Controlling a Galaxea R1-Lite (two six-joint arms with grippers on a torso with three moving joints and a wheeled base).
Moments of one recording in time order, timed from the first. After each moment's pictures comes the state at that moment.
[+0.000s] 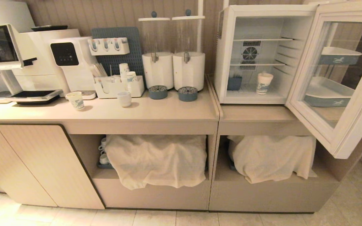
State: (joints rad) left arm 0.01 0.00 0.00 -0.04 -0.01 0.07; right arm 0.00 0.00 -0.11 0.28 -0.01 -0.01
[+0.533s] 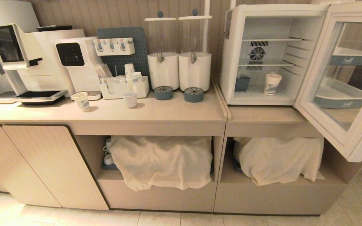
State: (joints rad) left arm 0.01 0.00 0.00 -0.04 -0.01 0.07; right arm 0.00 0.00 -0.11 0.28 -0.01 -0.01
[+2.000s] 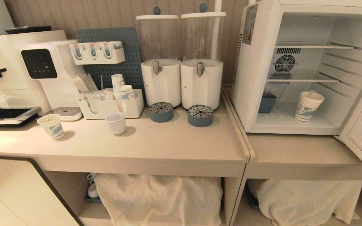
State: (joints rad) left arm 0.01 0.00 0.00 -0.04 -0.01 0.06; right arm 0.00 0.00 -0.11 0.28 0.00 -0.01
